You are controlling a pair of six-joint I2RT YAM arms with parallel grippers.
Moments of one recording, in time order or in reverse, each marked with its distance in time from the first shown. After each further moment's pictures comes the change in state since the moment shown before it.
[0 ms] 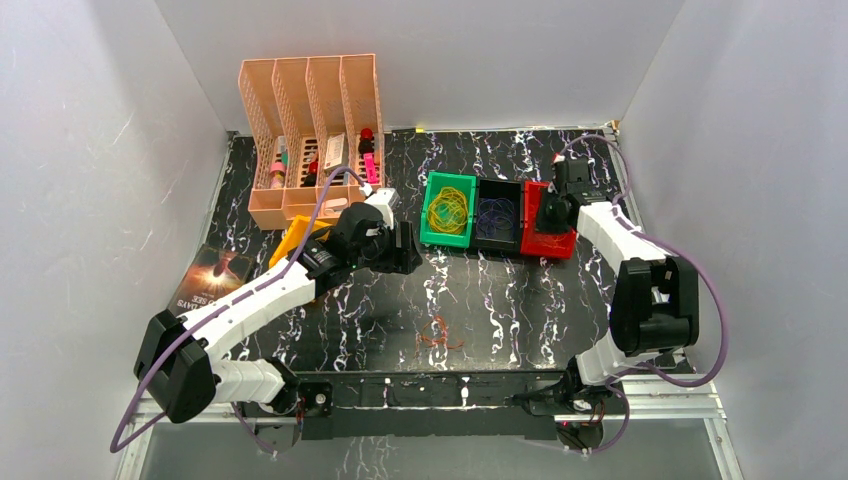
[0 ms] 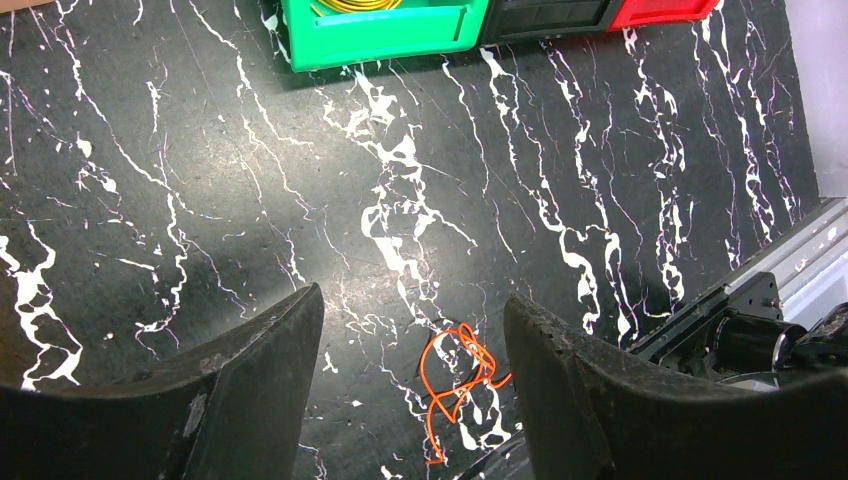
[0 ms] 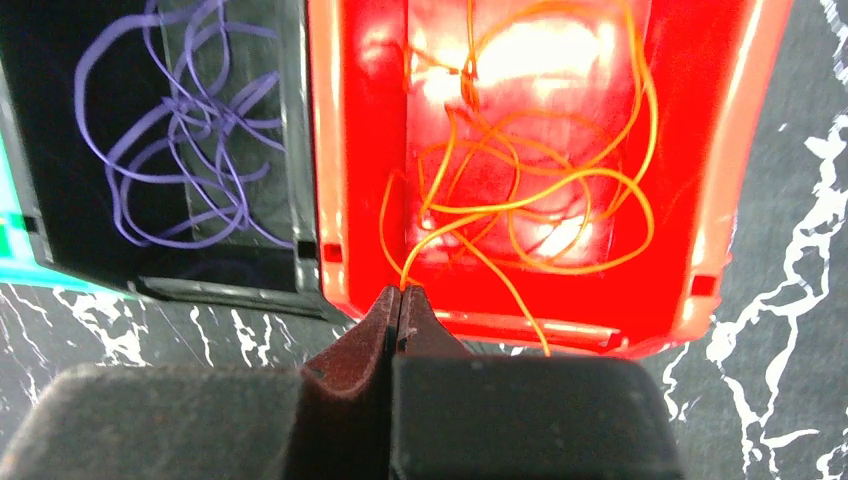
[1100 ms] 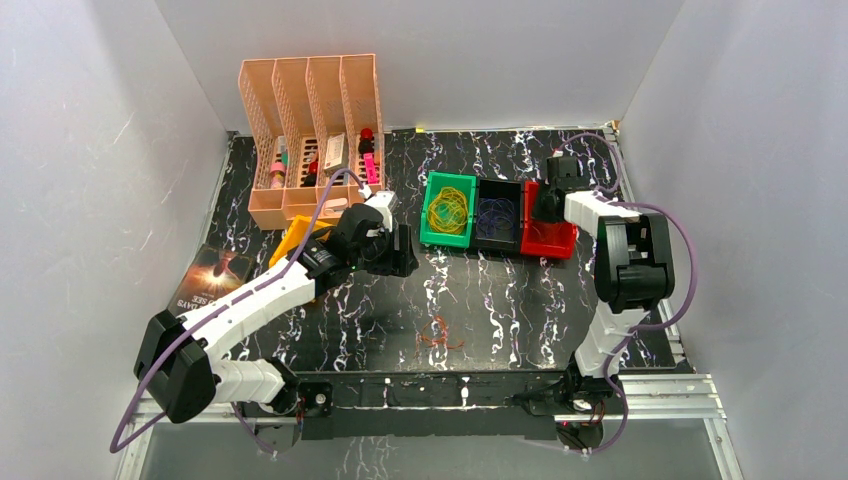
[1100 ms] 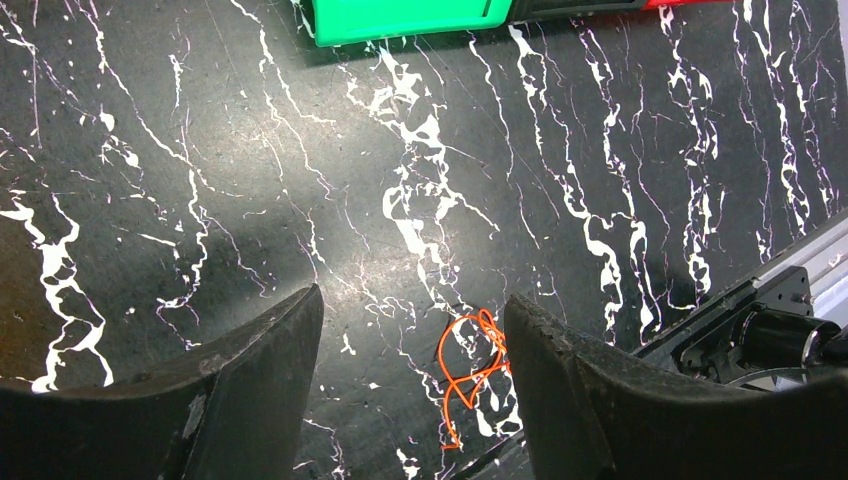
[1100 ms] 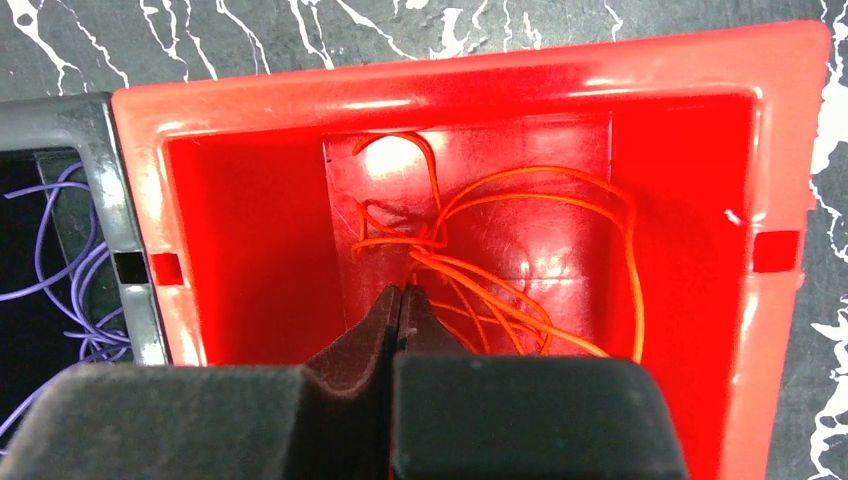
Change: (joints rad) left arm 0.000 0.000 0.006 -0.057 -0.018 0.011; right arm -0.025 0.287 0.095 0.266 0.108 0.042
